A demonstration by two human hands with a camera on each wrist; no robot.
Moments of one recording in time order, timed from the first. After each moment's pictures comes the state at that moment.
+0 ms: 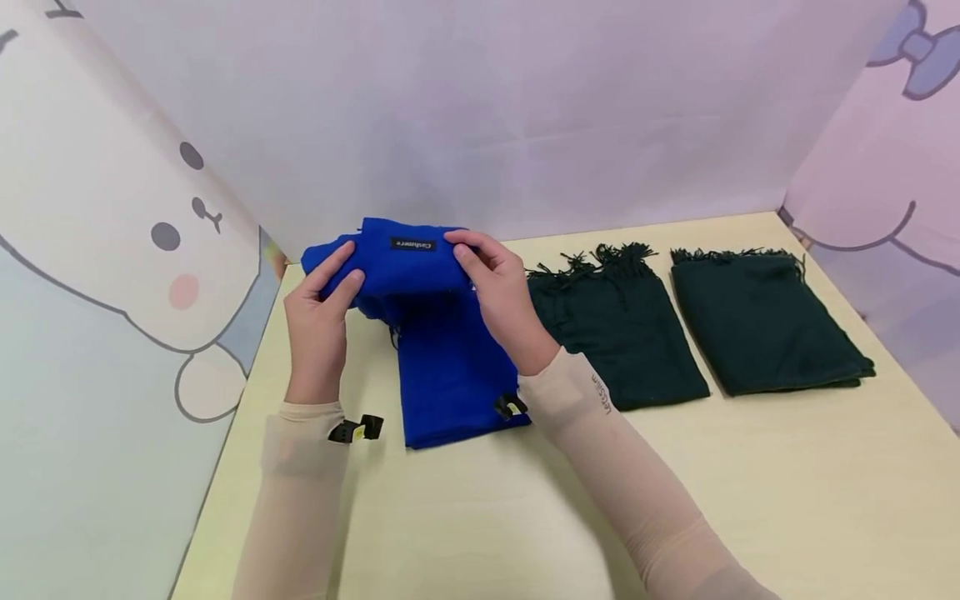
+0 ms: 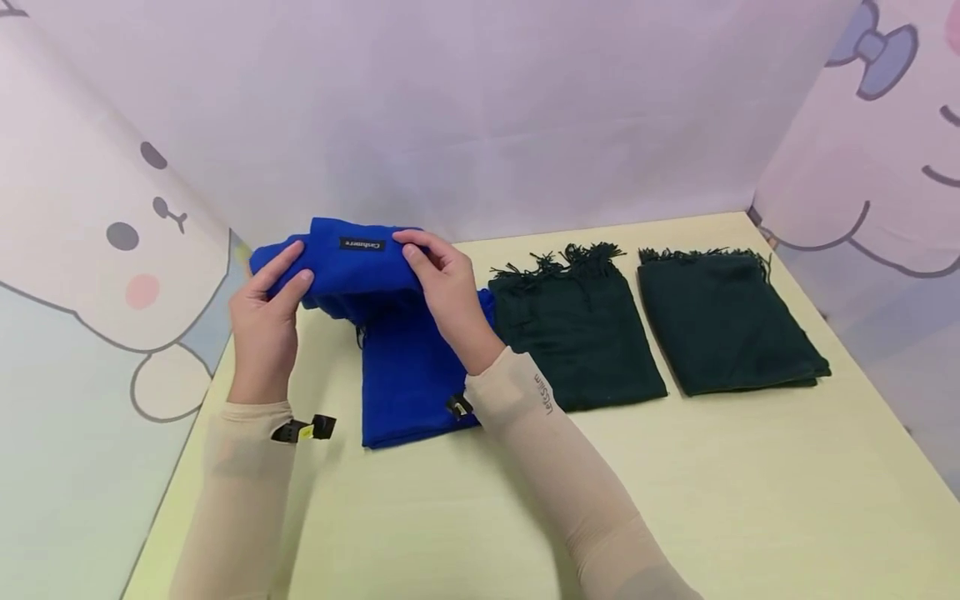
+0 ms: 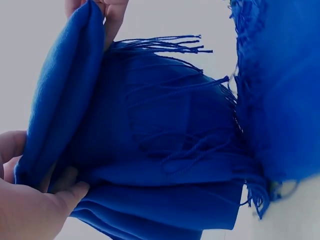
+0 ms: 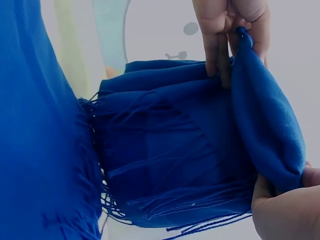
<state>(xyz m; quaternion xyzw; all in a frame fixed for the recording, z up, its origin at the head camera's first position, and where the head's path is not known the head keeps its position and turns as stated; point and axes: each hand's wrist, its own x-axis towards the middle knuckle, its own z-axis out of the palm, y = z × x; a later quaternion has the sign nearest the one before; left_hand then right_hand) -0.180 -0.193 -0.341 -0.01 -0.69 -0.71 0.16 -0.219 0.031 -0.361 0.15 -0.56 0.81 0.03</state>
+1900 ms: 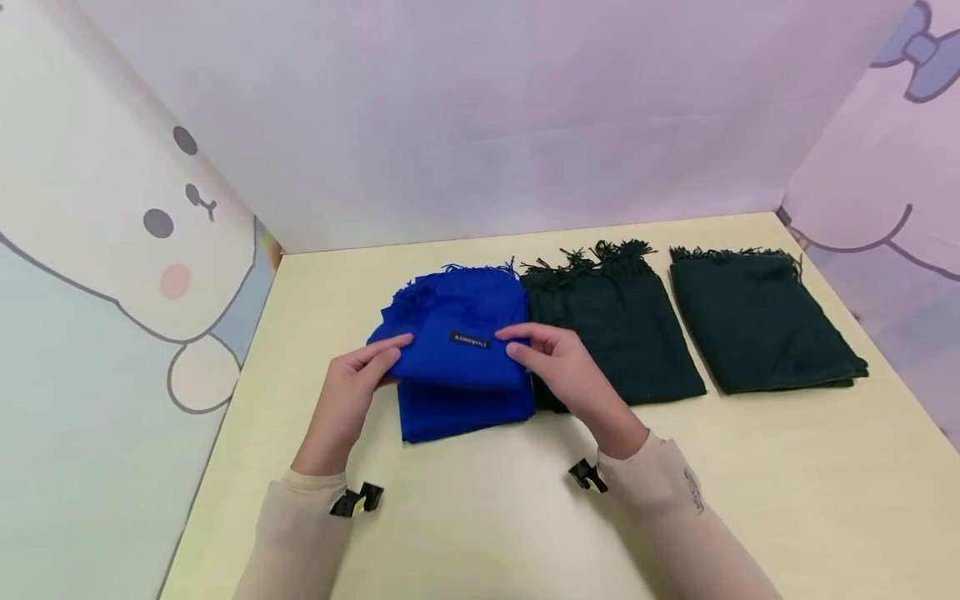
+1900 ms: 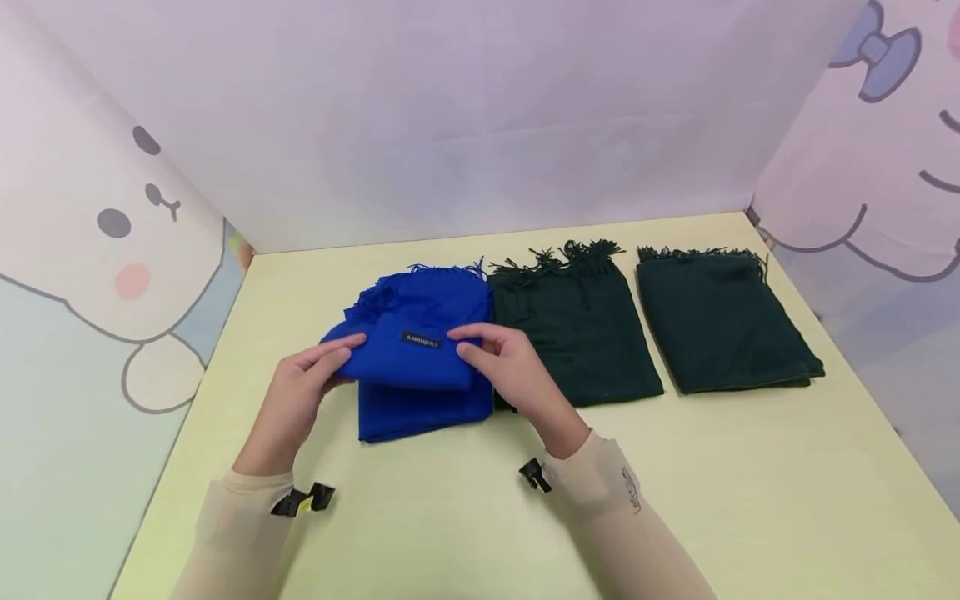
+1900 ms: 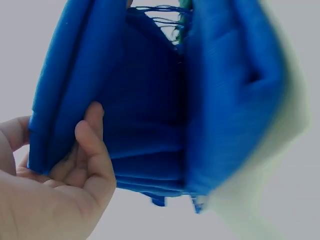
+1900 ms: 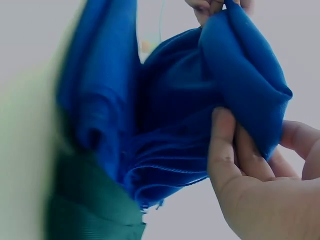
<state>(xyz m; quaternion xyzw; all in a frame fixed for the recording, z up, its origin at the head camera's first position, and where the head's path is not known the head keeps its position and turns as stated) -0.116 -0.186 -0.397 0.01 -0.77 -0.64 -0.06 -0.136 0.112 -0.406 0.10 -0.73 0.67 -0.11</state>
